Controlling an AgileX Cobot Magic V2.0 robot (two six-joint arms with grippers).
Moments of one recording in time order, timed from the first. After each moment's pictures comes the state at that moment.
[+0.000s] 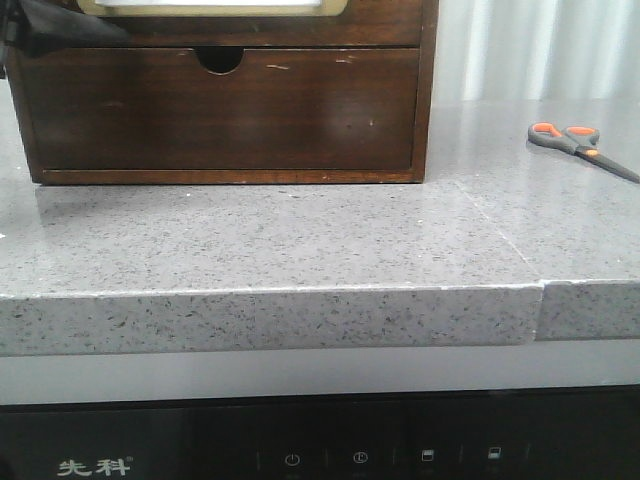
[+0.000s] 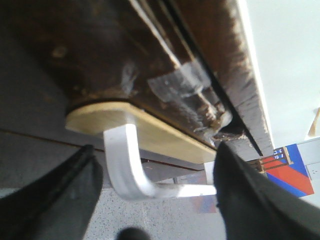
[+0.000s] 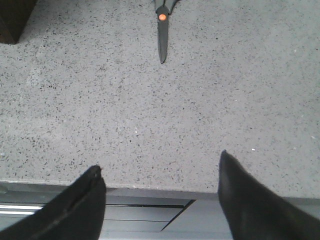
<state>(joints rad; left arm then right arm) -0.02 1.52 -0.99 -1.77 0.84 0.92 0.03 0.67 -0.66 -0.05 0.69 0.02</state>
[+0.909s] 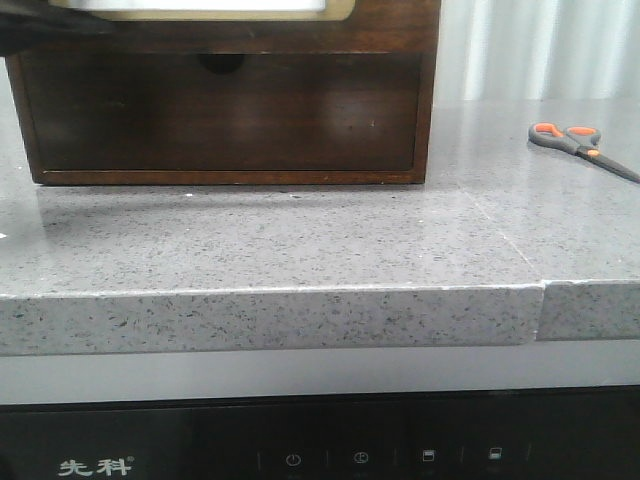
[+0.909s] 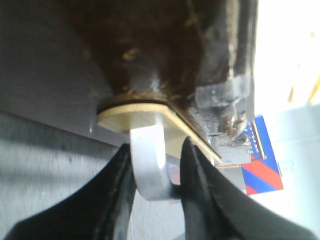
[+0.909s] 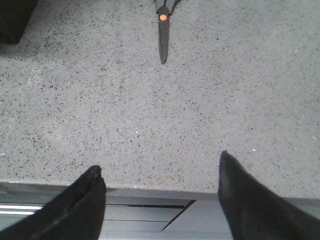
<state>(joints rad) -0.01 1.33 -0.70 -1.84 0.92 0.94 0.03 0.67 -0.66 -0.05 0.69 0.02</state>
